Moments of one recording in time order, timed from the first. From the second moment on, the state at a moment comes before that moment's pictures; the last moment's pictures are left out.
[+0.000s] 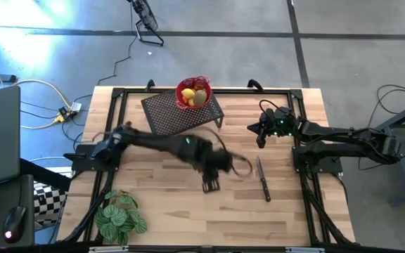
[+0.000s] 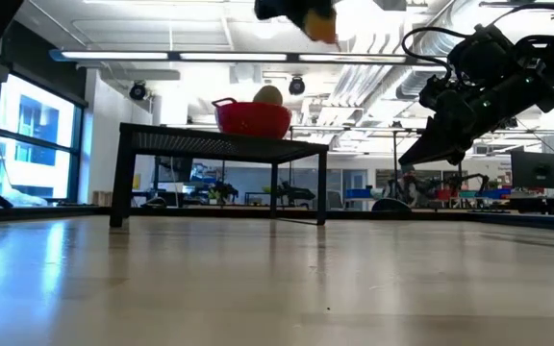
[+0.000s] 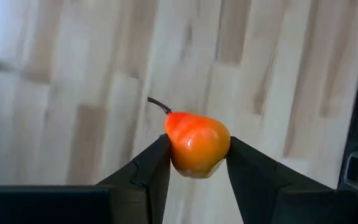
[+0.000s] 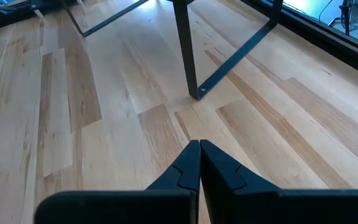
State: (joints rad) left arm -0.23 2.15 2.34 -1.34 -0.10 -0.41; right arm -0.52 0.94 0.27 0.16 -0.19 0.10
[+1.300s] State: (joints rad) left arm 0.45 1.93 2.29 -1.41 -0.31 -0.60; right arm -0.52 0.94 0.27 0.17 -0.18 0.10
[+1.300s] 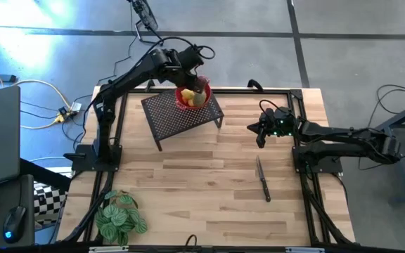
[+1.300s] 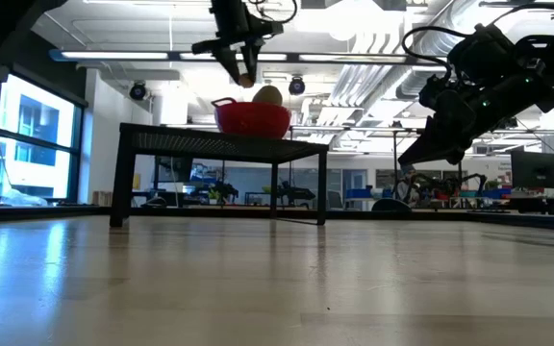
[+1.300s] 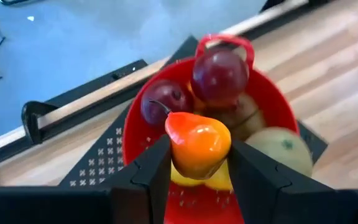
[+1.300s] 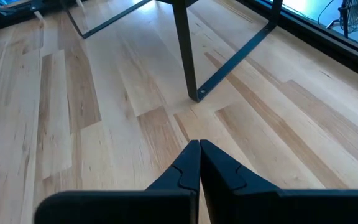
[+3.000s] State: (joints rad) left arm 0.47 2.02 2.29 -1.33 -0.31 -0.55; right arm -0.52 0.94 0.27 0.17 -0.19 0.02
